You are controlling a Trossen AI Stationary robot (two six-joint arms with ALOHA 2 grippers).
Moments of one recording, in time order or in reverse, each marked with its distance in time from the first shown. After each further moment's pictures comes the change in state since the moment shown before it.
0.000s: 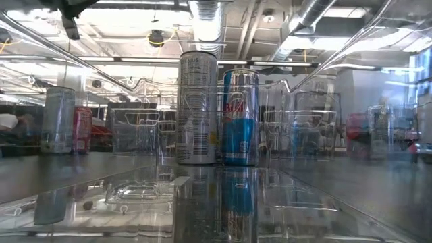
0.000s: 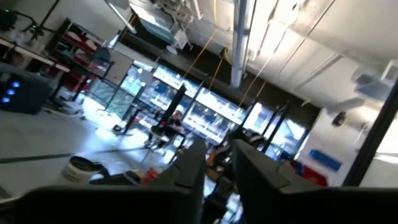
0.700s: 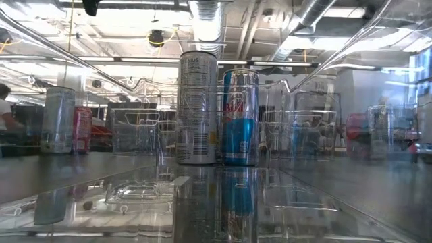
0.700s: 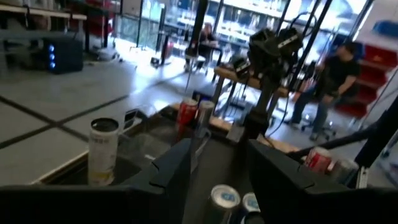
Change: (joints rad) left arm 0.000 0.458 0.437 -0.493 0.007 0.010; right arm 0.001 0.271 0.207 -0.402 0.099 -0.076
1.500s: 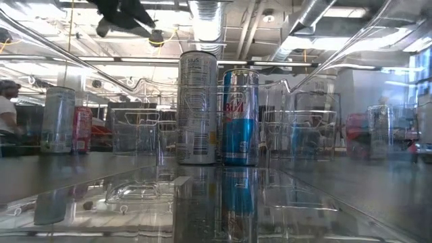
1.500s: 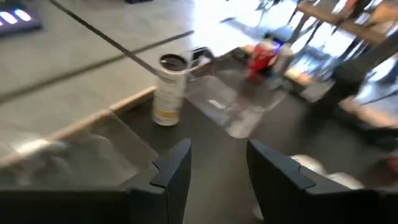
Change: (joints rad) left arm 0.260 0.274 0.141 -0.262 0.051 -0.156; right arm -0.465 0.386 0.837 -1.645 0.027 0.115
